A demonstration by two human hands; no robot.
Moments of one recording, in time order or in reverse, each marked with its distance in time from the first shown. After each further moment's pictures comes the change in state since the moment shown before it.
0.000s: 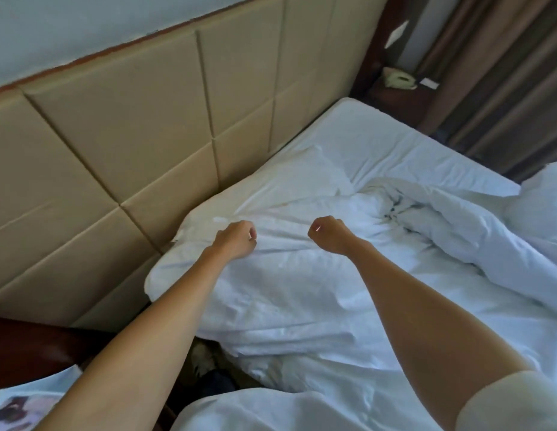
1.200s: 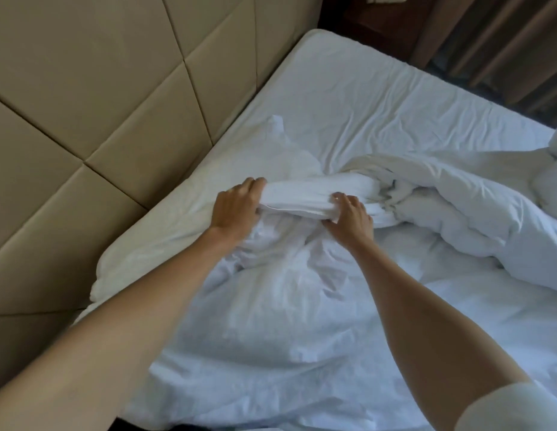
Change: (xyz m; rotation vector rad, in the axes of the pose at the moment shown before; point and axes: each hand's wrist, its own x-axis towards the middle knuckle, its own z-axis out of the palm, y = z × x) left_hand 0.265 0.132 0.045 0.405 0.368 0.490; right_hand 0.220 0.182 -0.038 -0.031 0.295 0.202
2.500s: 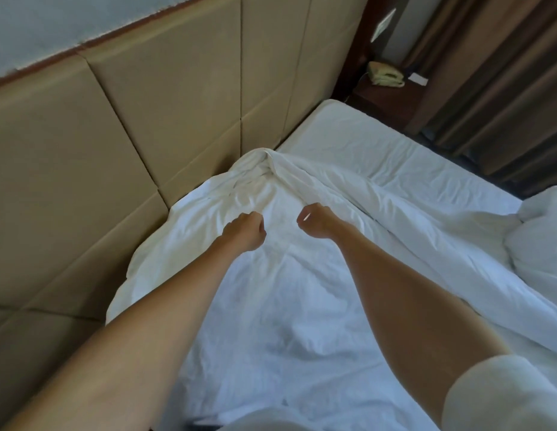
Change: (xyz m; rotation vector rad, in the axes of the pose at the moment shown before) left_hand -0.025 -0.062 -0.074 -0.317 -0.391 -0.379; right_hand -0.007 -0.178 -0.058 -0.072 -0.334 -0.163
